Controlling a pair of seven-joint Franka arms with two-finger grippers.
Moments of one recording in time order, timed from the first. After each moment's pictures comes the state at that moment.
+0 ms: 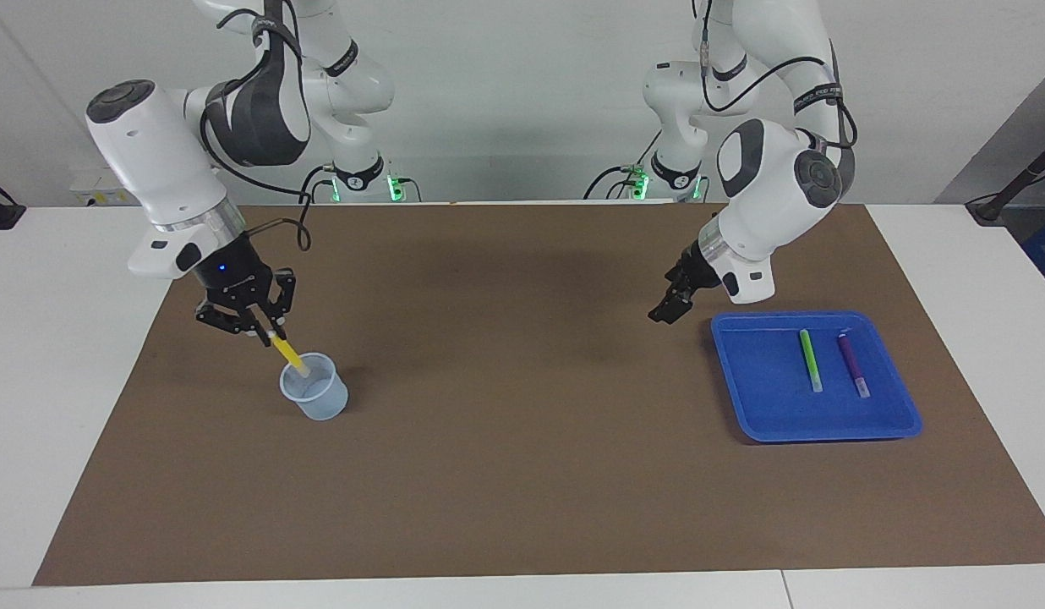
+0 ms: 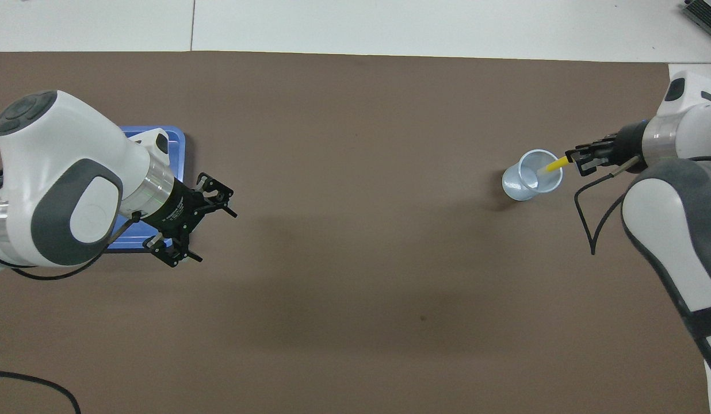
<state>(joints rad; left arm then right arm) -0.17 0.09 -0.06 -1.87 -0.33 1.68 -1.04 -0.03 0.09 0.01 -1.88 0.17 2.18 -0.57</state>
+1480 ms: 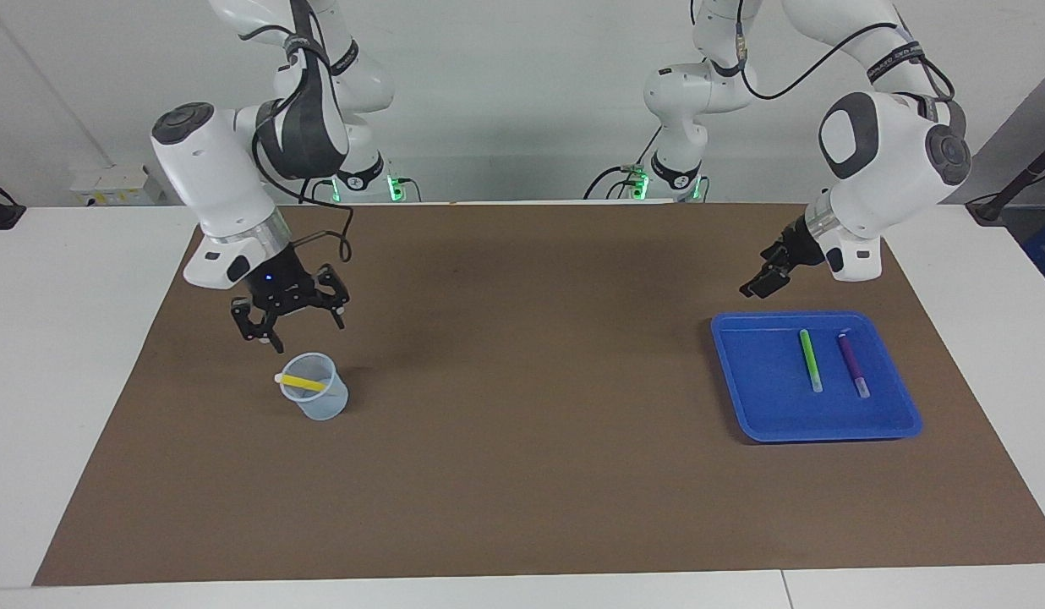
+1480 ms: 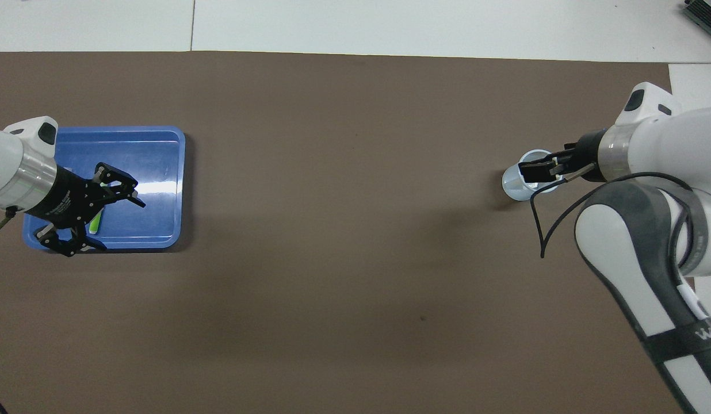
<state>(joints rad) 0.05 0.06 -0.05 -1.85 -0.21 1.68 -0.80 0.07 0.06 0.02 -1.93 0.17 2.22 -0.34</state>
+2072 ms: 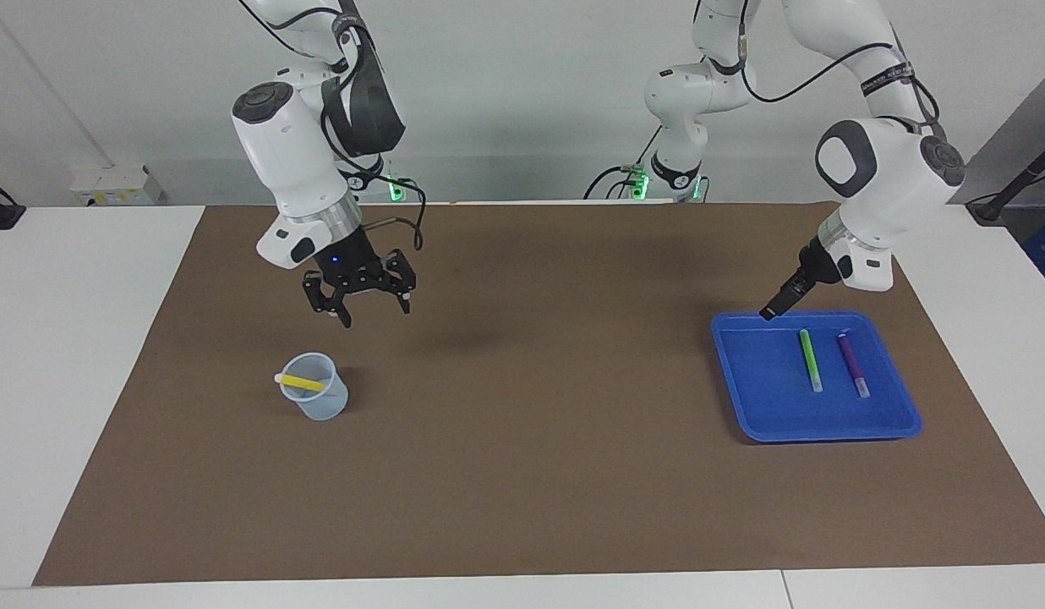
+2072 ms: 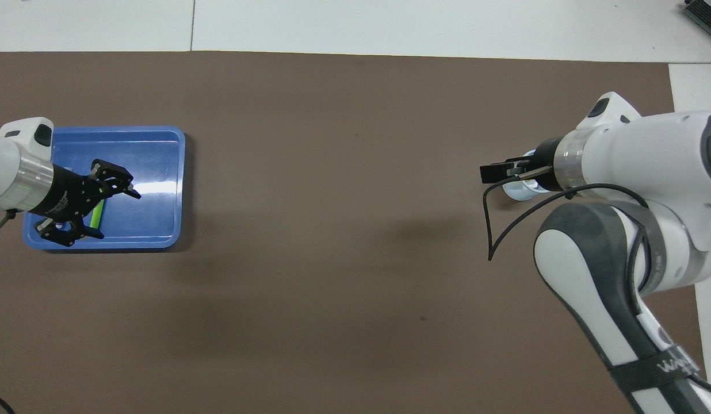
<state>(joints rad) 0.11 0.02 -0.05 -2.09 -0.21 2.08 -0.42 0.20 0.04 0.03 -1.93 0.17 2.20 0.06</state>
